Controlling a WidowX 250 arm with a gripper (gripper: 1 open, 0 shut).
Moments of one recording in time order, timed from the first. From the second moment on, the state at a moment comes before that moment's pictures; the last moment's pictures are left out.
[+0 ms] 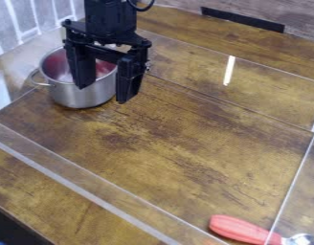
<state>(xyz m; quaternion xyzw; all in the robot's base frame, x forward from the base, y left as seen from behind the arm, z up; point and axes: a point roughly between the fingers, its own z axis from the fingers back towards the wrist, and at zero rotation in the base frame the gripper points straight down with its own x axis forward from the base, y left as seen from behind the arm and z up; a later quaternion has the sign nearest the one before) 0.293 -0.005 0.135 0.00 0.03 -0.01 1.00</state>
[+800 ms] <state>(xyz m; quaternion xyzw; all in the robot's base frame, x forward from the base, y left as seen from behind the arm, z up) 0.291 -0.111 0.098 0.02 0.05 -0.20 0.98</state>
